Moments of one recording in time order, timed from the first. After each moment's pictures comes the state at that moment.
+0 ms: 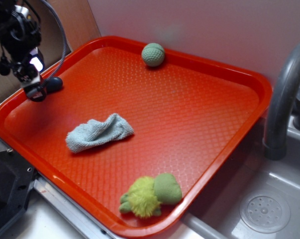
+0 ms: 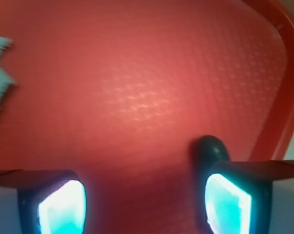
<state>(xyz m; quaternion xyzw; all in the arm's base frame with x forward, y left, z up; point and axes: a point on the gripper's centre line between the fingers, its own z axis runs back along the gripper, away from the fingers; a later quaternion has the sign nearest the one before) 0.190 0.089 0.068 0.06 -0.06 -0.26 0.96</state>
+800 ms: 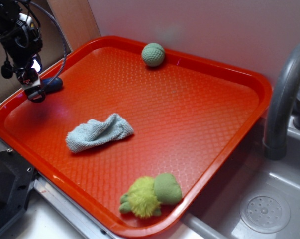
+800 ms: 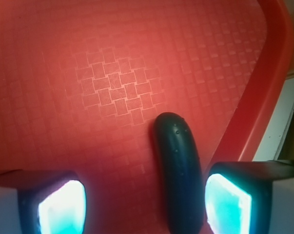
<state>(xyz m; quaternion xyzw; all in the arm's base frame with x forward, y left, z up) 0.192 0.117 0.060 0.09 -0.06 -0.25 0.96</state>
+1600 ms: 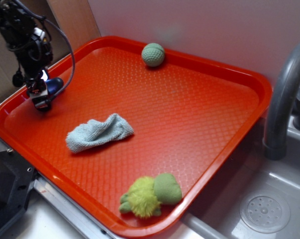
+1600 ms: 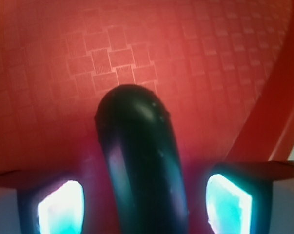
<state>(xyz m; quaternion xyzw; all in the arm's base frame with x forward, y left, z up) 0.204 0.127 0.022 0.10 0.00 -0.28 0.95</state>
